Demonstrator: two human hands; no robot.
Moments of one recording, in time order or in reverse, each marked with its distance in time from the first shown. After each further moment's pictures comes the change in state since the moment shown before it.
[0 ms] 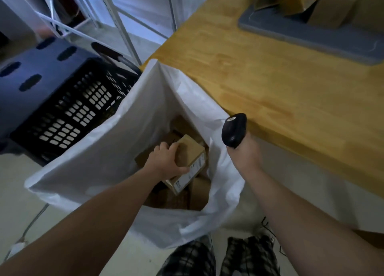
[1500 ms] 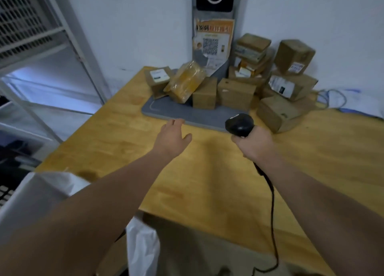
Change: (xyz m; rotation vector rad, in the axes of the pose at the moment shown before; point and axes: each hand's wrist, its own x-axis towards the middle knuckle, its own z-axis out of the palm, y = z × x) left_hand 0.104 0.368 -0.198 -0.266 0.470 0.446; right_hand 0.150 0.065 -0.358 0.086 0.267 0.020
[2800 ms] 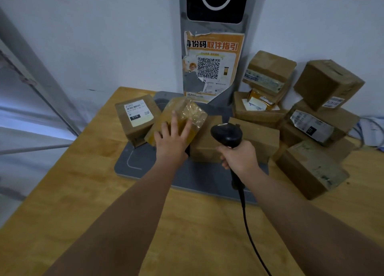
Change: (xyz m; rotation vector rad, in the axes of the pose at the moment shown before) left_hand 0.307 -0.039 0.043 0.652 0.041 0.157; right_hand 0.264 -0.064 0.082 0.396 -0.004 0.205
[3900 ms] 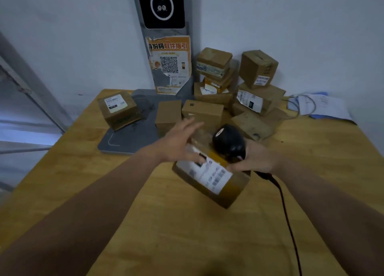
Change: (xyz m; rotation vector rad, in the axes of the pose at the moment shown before) left_hand -0.139 0.115 -0.120 -0.644 -0.329 0.385; right_hand -0.133 0.076 -0.204 -0.119 -0.613 -0.214
